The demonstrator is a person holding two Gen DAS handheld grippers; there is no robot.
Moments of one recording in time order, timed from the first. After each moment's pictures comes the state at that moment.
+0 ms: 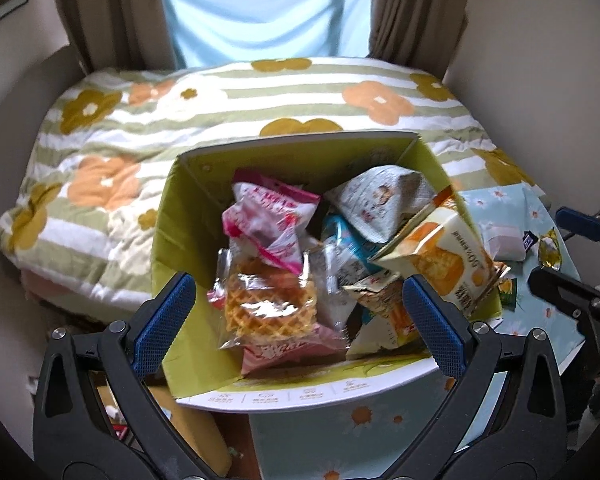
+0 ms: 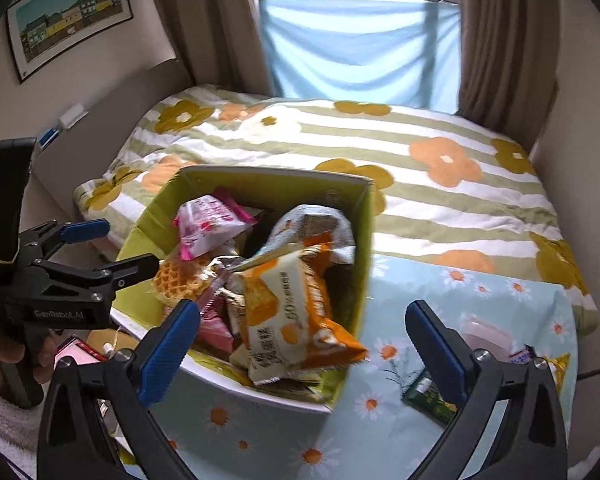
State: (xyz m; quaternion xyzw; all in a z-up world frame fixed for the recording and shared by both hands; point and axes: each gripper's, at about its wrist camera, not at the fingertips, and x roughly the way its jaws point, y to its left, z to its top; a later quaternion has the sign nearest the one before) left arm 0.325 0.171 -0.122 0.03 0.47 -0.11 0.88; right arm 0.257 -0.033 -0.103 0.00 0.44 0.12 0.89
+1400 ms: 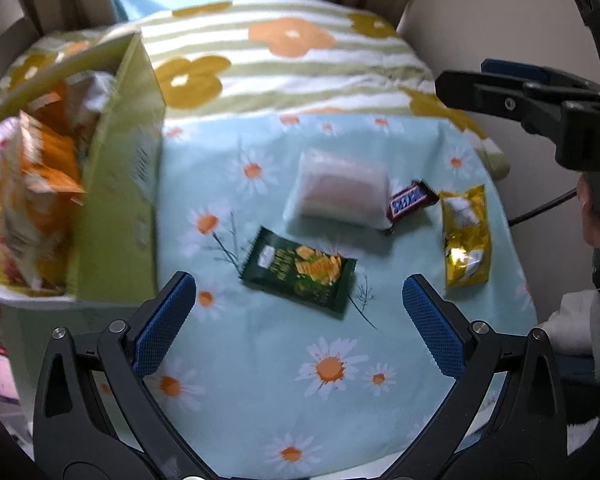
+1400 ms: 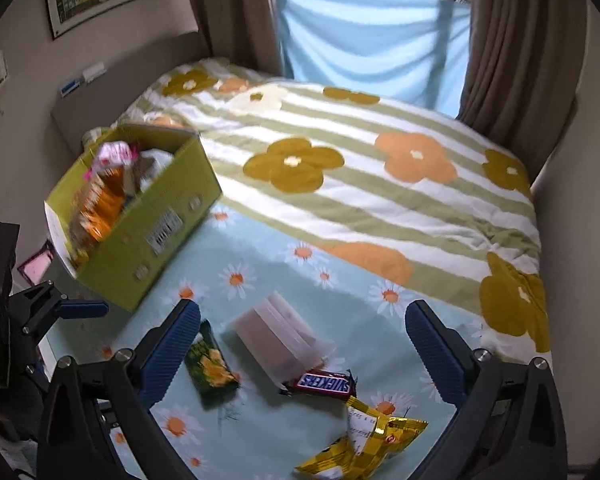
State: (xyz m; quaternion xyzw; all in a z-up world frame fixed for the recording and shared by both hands) left arm 0.266 -0.154 -0.220 0.00 0.55 -0.12 0.82; right arm 0.301 -0.298 -0.156 -0.09 0.45 0.23 0.86
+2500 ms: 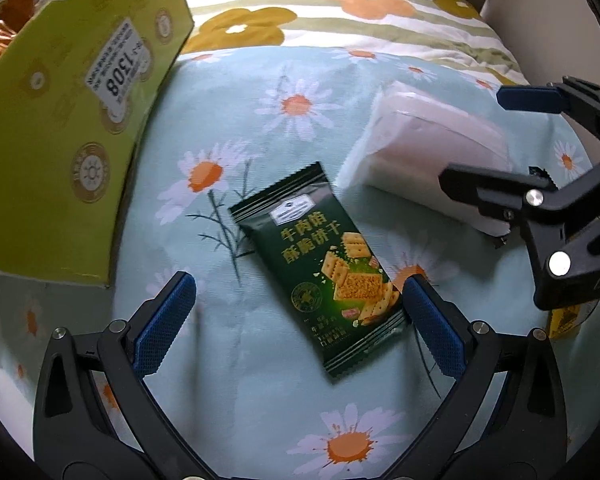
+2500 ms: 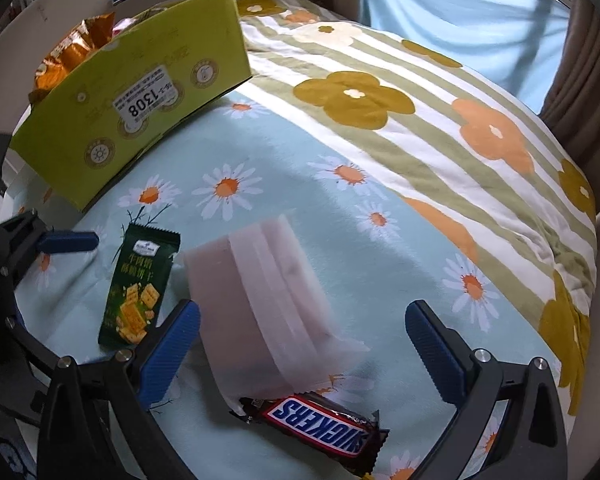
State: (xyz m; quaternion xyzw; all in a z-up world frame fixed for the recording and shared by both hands) left arm 0.292 -0.164 -0.320 0.00 0.58 0.02 0.81; right arm 0.333 -0.273 -0.289 -0.18 0.49 0.33 0.78
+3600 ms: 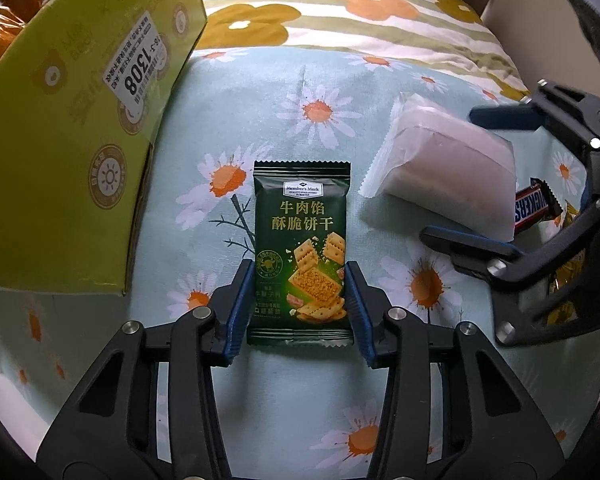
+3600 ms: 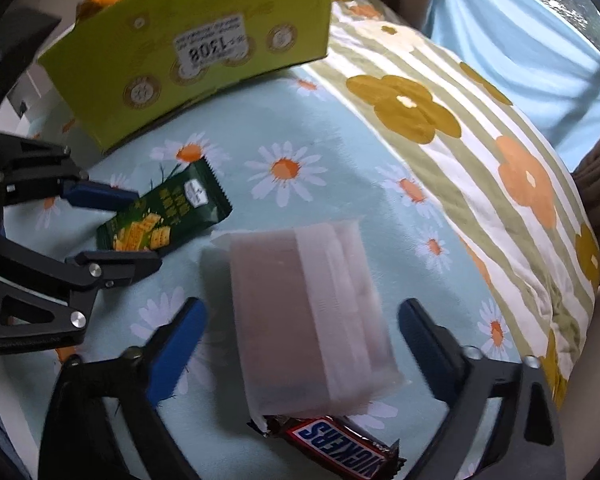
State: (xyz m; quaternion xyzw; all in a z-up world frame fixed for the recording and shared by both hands) left arm 0.299 -0.144 -0.314 -0.01 0.59 0.00 0.81; right arm 0.317 -0.238 -0.305 -0.29 0.47 0.39 0.74
